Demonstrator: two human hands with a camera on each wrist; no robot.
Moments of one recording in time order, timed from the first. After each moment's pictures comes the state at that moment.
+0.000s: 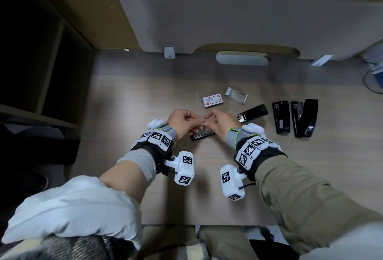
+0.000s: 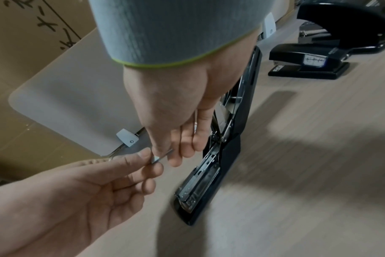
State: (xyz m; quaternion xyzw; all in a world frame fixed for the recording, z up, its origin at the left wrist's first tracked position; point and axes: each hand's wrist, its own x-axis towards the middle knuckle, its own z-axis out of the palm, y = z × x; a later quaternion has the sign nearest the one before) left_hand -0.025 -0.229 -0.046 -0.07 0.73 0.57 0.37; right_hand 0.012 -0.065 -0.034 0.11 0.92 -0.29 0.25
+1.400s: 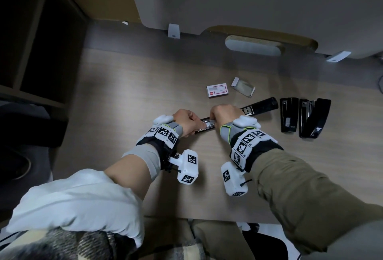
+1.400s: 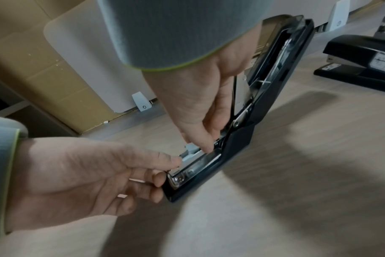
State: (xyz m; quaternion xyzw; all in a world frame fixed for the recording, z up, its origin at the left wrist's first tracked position) left_hand -0.017 -0.219 -0.088 -0.15 0.78 0.43 0.43; right_hand -0.014 -0.075 -0.057 0.06 0.93 -0.06 0.35
